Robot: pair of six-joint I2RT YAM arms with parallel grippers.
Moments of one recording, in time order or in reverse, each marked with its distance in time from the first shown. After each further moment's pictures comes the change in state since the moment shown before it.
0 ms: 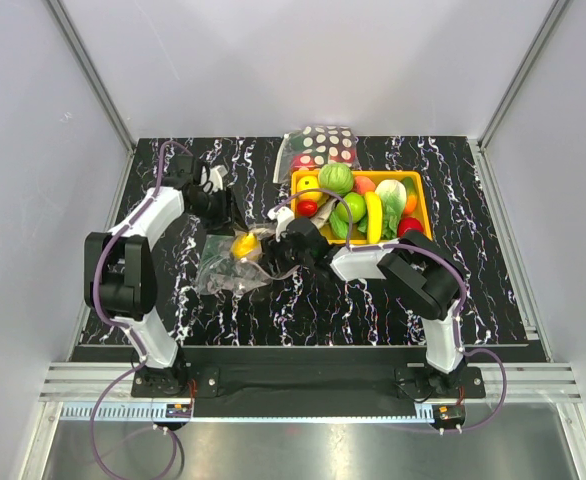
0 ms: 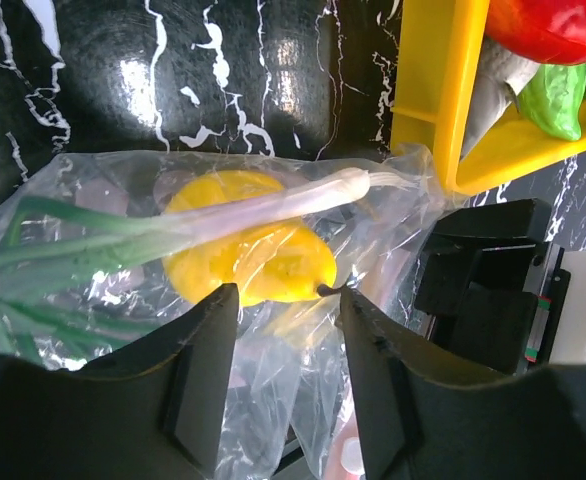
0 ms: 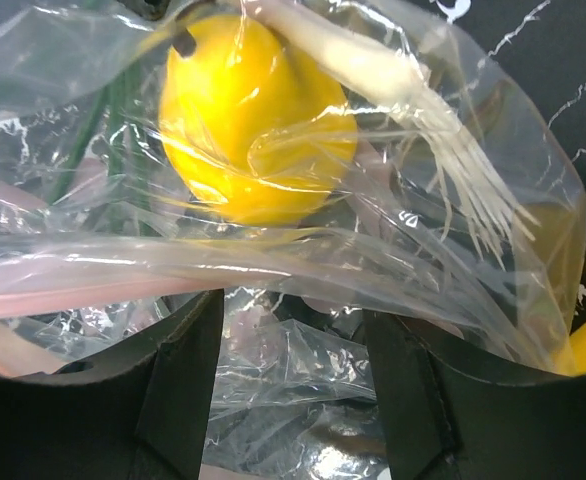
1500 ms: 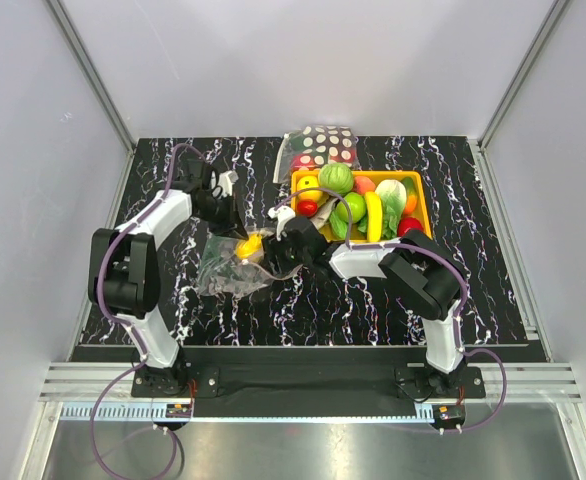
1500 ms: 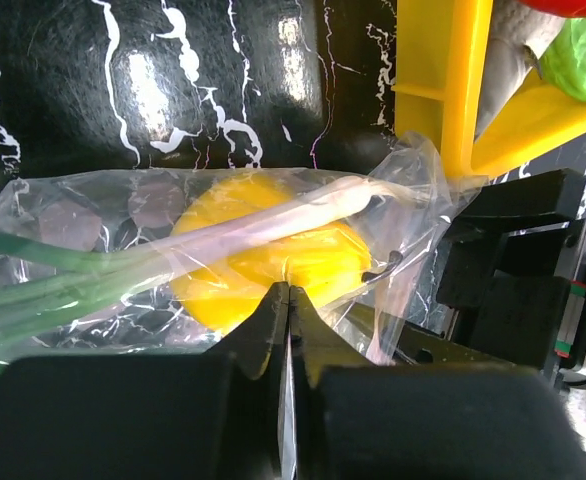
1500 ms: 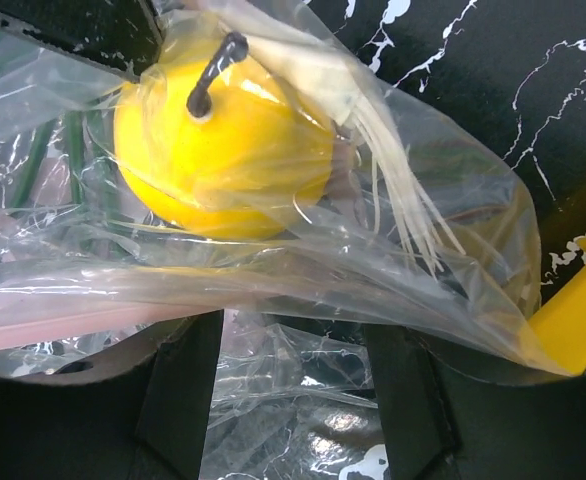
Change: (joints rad) left arm -0.043 0.026 -0.034 0.043 0.010 0.054; right arm 0.000 -0.003 0.034 -0.111 0.048 0.016
